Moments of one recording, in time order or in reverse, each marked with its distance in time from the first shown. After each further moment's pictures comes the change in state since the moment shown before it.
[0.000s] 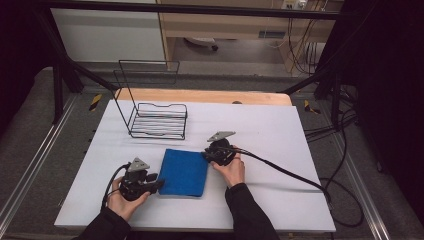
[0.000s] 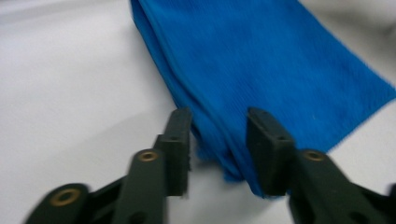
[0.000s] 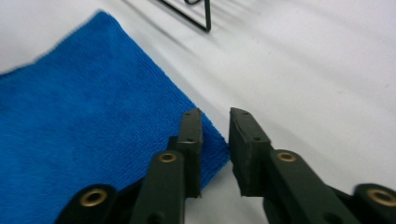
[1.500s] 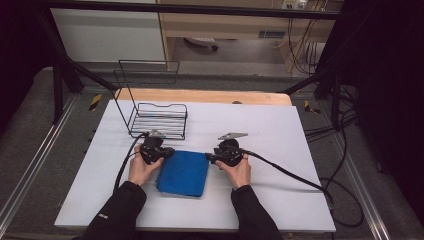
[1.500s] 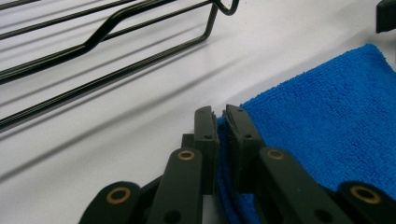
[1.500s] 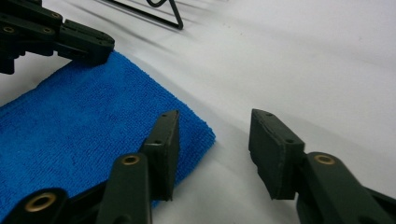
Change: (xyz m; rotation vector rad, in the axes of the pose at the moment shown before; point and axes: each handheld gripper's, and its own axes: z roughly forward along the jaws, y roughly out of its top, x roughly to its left) left arm 0.043 0.062 0.086 0.056 -0.030 0.023; right arm -0.013 -0.014 -0.008 -0.021 0.007 0.211
